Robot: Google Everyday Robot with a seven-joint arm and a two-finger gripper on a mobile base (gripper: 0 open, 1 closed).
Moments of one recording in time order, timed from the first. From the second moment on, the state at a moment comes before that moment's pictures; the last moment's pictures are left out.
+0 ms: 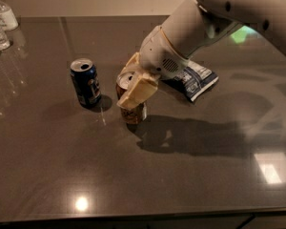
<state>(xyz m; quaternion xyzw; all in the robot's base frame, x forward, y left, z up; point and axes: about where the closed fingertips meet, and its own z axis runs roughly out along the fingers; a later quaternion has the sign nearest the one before) 0.482 0.034 0.926 -0.70 0.62 0.24 0.27</state>
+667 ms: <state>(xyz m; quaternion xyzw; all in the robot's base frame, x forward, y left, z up) 0.502 0.059 0.912 -0.69 0.63 0.26 0.27</state>
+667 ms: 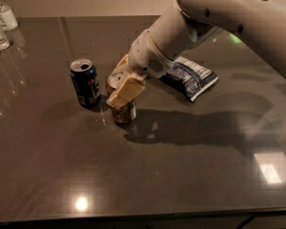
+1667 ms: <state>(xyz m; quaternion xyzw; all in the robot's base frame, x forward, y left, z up) 0.518 0.079 0.904 -0.68 0.63 0.27 0.28</state>
